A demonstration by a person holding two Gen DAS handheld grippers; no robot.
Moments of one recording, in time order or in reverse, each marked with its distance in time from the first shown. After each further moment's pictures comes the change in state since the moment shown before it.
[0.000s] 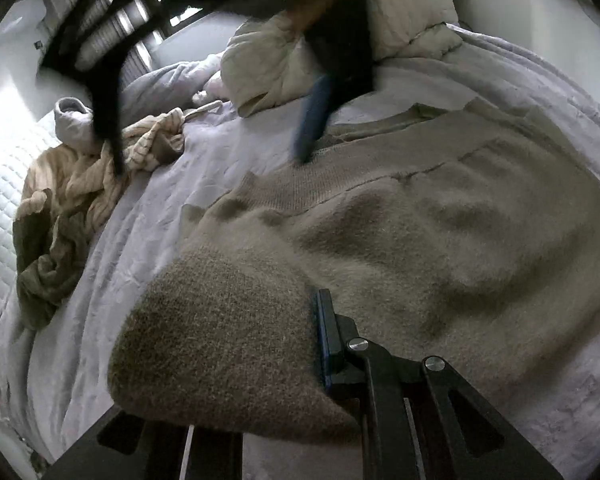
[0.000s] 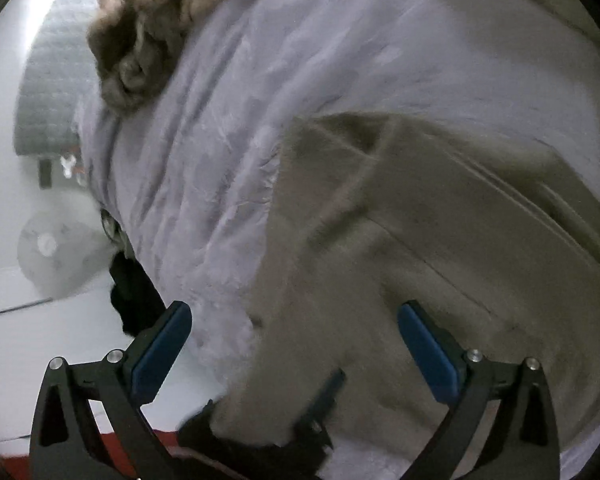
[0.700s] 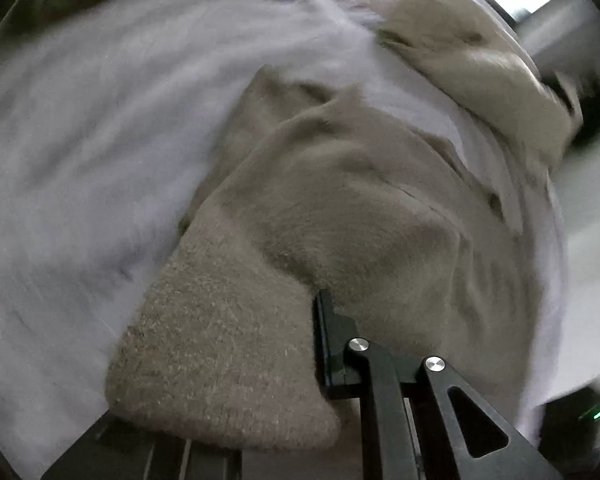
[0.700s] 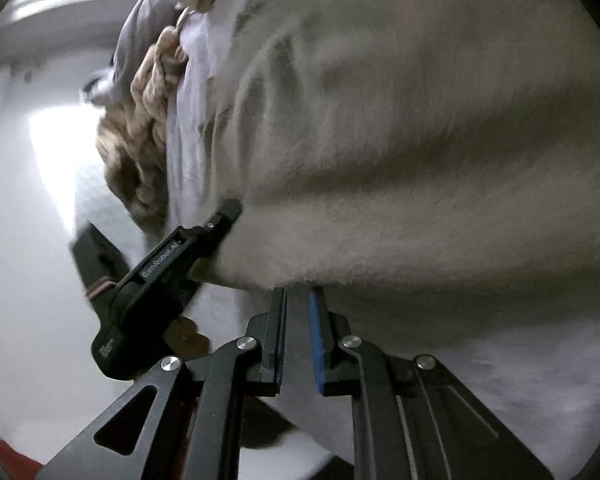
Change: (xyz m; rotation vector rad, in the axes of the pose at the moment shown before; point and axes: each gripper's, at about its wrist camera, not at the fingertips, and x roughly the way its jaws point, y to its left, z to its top) left arm 0.044 0.074 -0.025 -0.745 0.266 -0.284; right arm 0.036 -0.104 -0.265 0.487 -0.505 0.337
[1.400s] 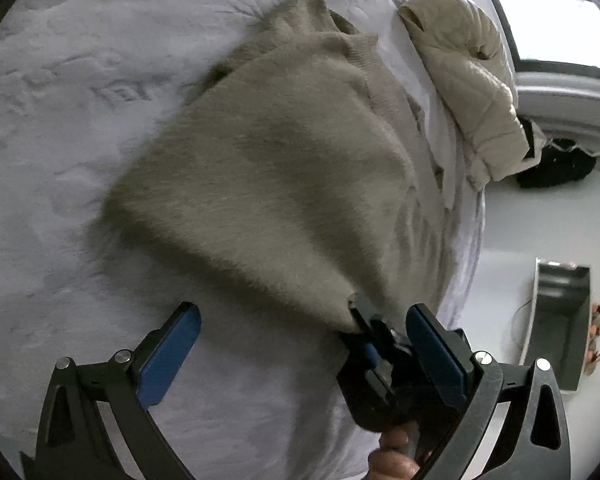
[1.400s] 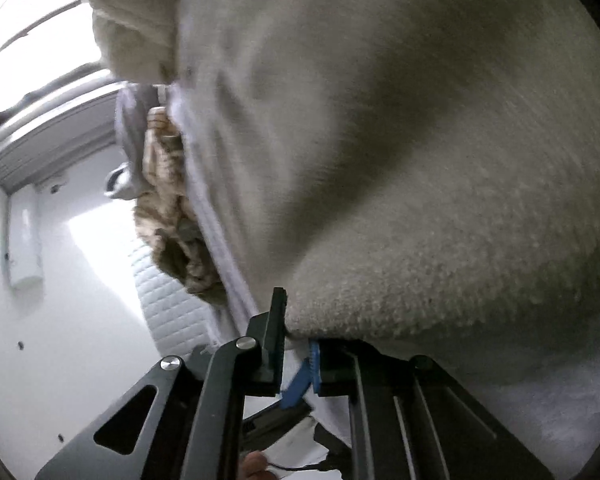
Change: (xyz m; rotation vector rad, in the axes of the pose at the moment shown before) left arm -0.007 0.050 -0.052 -0.380 0.261 -0.413; right arm 0.044 -0.042 -0.007 0.352 -0.152 0.333
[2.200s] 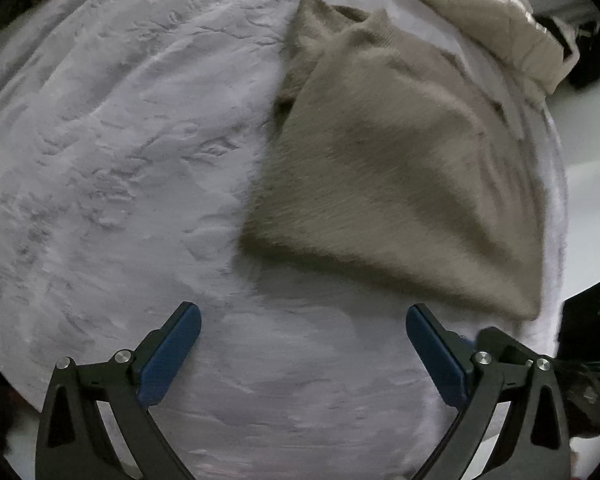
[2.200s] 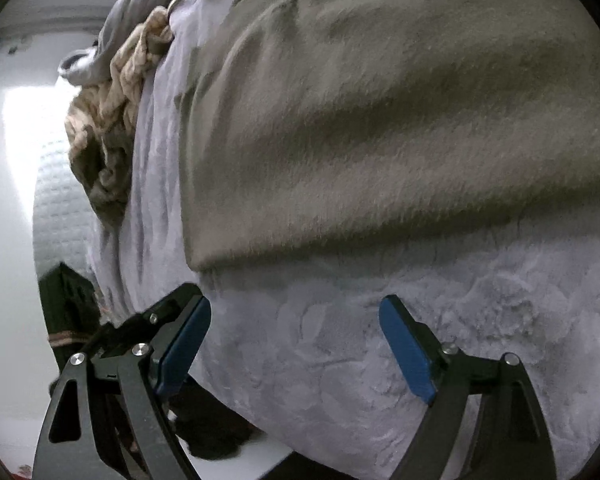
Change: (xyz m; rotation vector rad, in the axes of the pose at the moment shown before) left arm -0.027 0.004 -0.004 0.319 0.029 0.392; right arm -0.008 0.038 -0.042 -0.372 0.076 -0.437
